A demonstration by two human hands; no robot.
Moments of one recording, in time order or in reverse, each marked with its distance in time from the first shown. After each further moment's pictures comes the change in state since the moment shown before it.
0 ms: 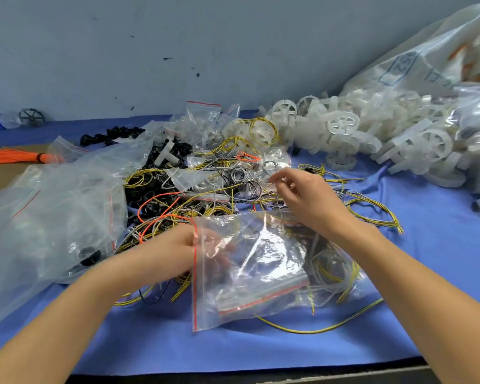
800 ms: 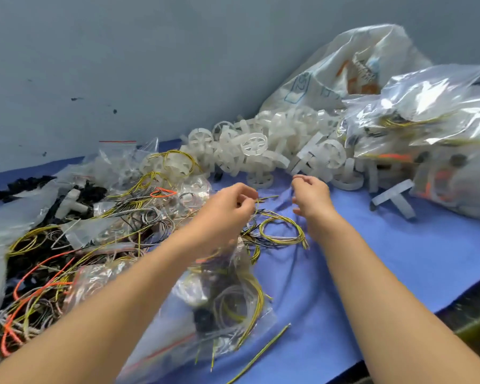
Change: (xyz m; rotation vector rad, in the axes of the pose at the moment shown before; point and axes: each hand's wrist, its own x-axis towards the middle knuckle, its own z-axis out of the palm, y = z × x) left_hand 0.141 0.154 0.126 0.242 0.171 0.484; right_hand -0.007 0.108 -0.094 0.634 0.472 0.809
